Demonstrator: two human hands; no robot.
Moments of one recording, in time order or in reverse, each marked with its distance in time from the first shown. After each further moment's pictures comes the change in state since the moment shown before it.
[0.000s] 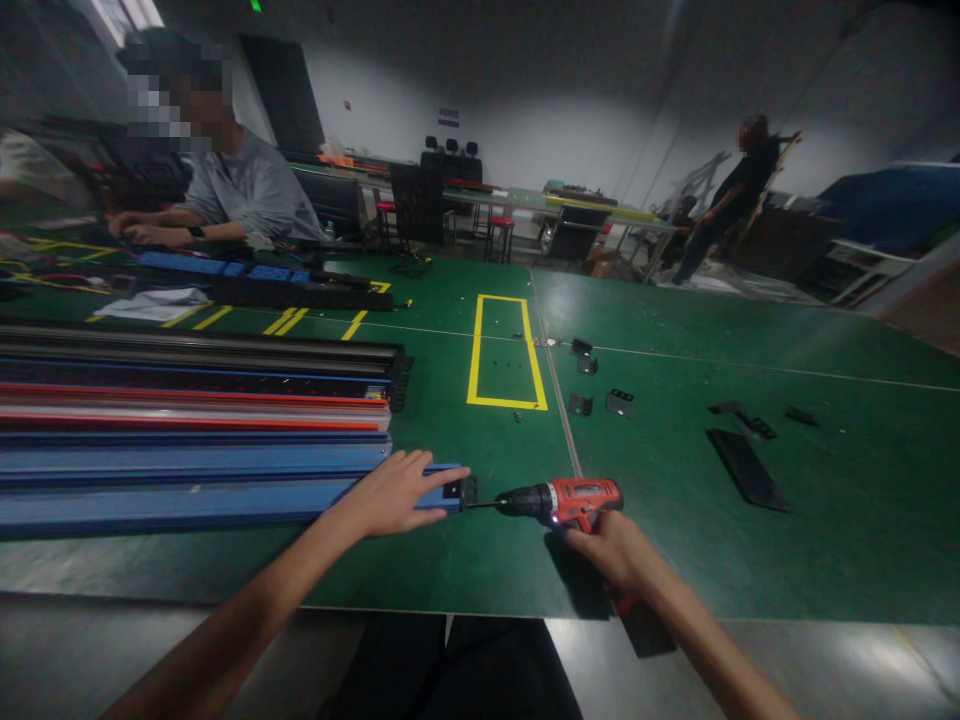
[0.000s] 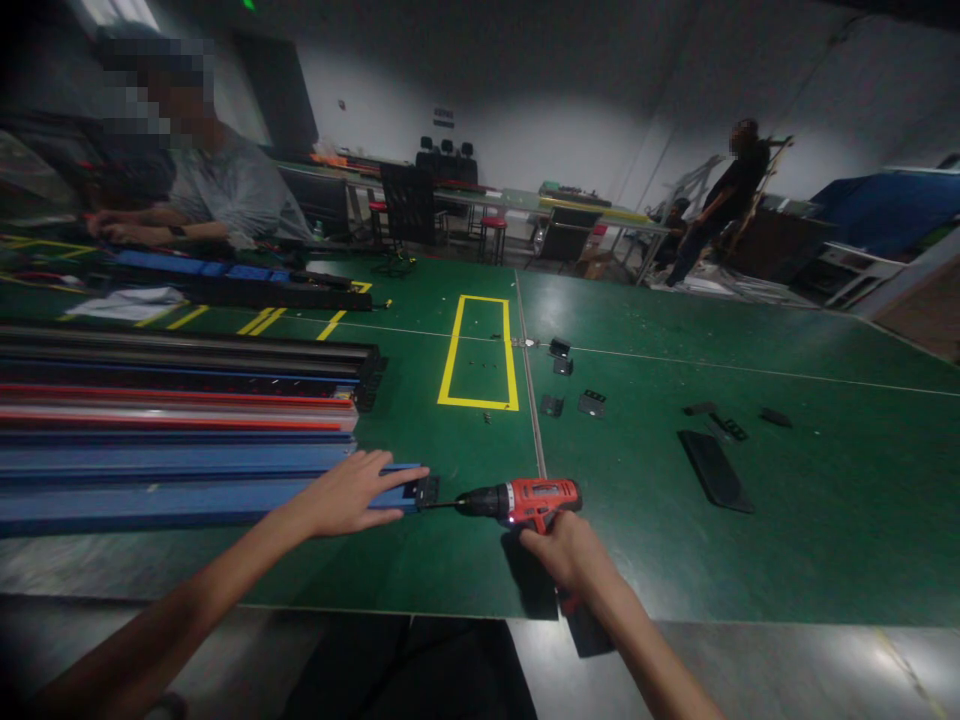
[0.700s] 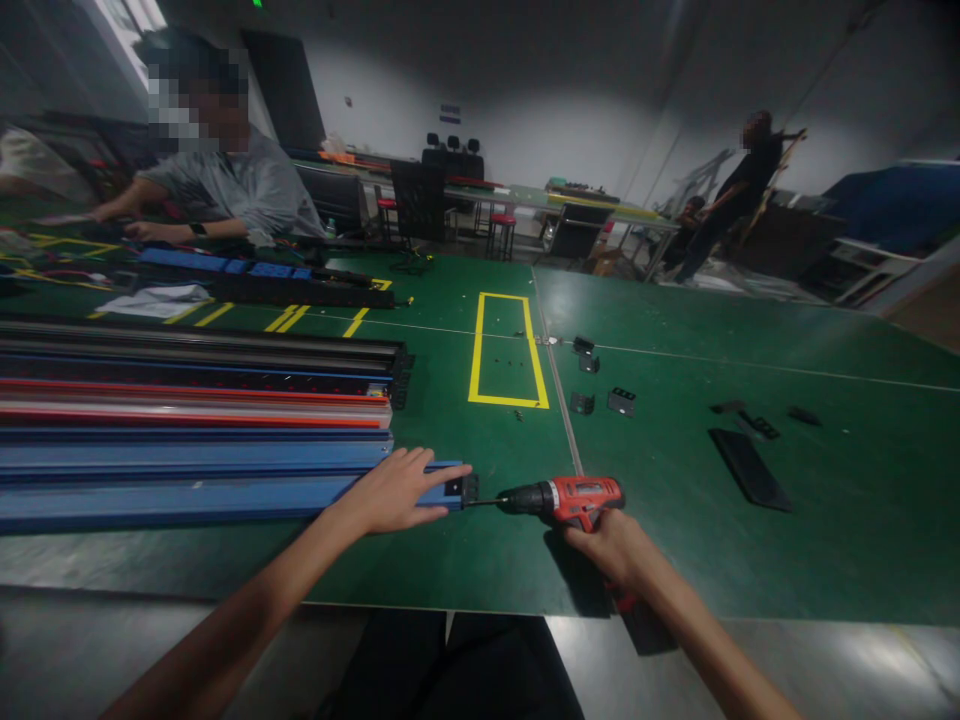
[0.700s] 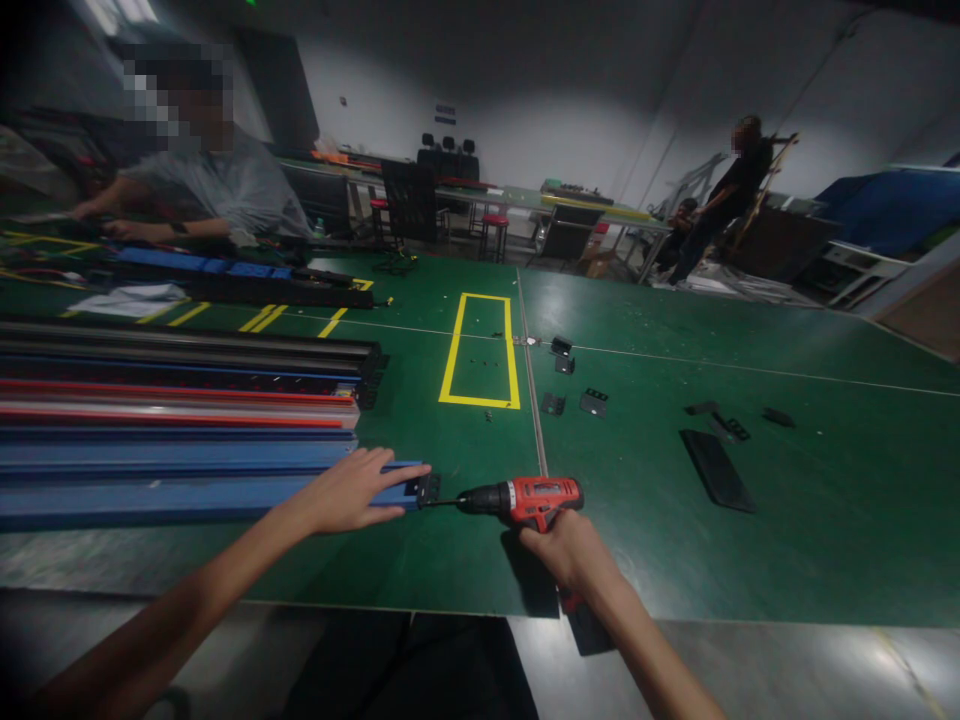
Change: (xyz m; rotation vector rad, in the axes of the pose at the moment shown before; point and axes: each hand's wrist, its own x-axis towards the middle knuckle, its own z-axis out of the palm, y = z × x) left_hand -0.001 -0.003 0.003 -0.028 0.036 0.018; right_hand 0.004 0.001 0.001 -0.055 0.023 -0.011
